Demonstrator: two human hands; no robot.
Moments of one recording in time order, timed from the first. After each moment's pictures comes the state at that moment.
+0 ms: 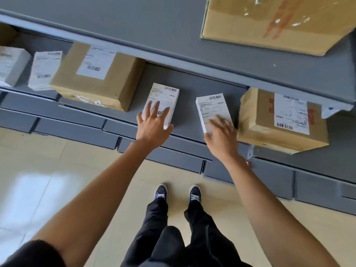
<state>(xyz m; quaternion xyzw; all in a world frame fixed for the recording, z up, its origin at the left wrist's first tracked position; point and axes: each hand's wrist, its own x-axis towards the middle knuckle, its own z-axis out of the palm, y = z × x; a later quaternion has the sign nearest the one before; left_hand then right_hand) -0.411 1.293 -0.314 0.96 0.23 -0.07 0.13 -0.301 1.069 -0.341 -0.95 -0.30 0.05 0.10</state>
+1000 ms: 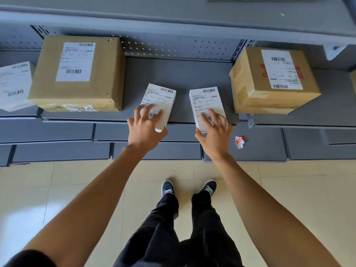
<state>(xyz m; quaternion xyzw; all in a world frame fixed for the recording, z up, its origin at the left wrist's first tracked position) -0.456 1.329 -0.341 0.99 0.09 0.01 0.13 -0.392 1.090 -0.369 -0.97 -0.17 -0.07 0.13</state>
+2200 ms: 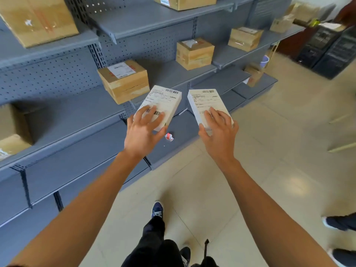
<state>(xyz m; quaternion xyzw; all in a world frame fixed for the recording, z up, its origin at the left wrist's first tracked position) -0.655 1.012 -0.203 0.89 -0.33 0.26 0.18 -0.747 0.771 -0.211 -0.93 0.11 -0.32 0.14</state>
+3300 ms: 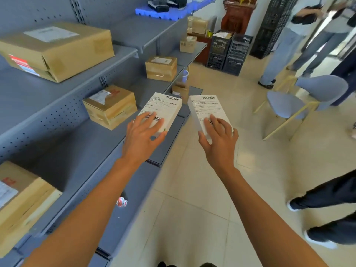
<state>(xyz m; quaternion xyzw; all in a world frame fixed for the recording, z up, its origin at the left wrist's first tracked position) -0.359 0.654 -0.179 0.74 -0.55 0.23 0.31 -0.576 0.495 -0.177 -0.87 0.32 -0.38 0.01</state>
